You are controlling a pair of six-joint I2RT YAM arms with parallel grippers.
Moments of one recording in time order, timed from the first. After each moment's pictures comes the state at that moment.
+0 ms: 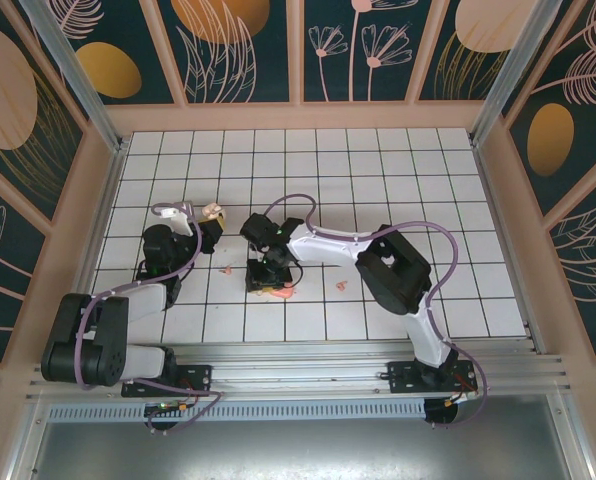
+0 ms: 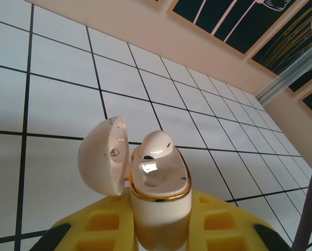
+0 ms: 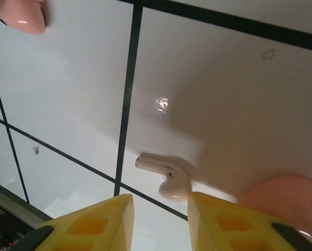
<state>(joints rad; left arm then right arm) -0.10 1.35 0.34 0.76 0.43 -0.50 0.99 2.11 1.56 -0.74 -0.34 0.75</state>
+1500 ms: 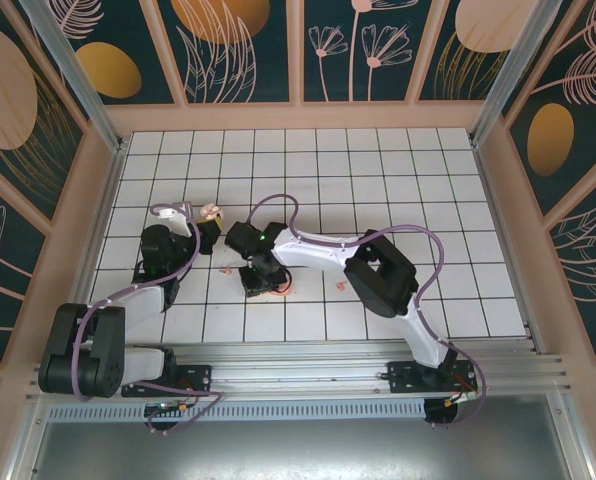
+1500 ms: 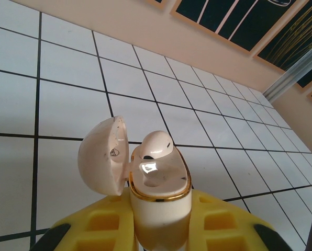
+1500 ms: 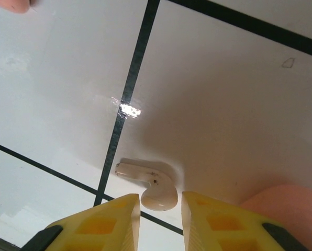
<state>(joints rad) -0.09 1.29 0.34 0.70 0.42 -0.45 1.06 2.19 1.69 -0.87 -0.18 0.67</state>
